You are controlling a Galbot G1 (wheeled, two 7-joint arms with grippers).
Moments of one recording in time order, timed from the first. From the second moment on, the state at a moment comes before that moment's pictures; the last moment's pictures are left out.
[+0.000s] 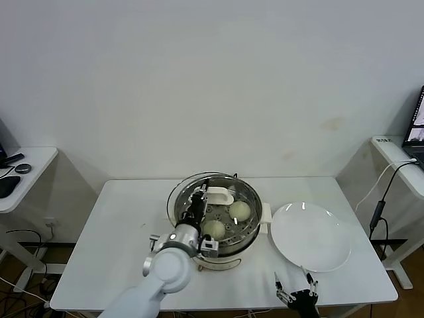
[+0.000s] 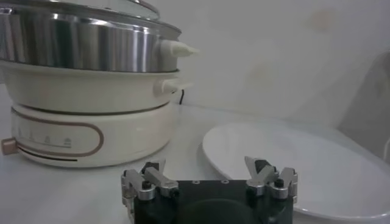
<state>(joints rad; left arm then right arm) 0.87 -1.19 0.14 -1.91 1.27 0.49 0.29 -1.68 1.58 0.73 1.79 -0.05 0.25 -0.31</state>
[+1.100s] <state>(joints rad) 0.90 -1.30 0.14 -1.82 1.36 0.49 0.27 -1.68 1.58 0.72 1.78 -0.07 0.25 -0.32</state>
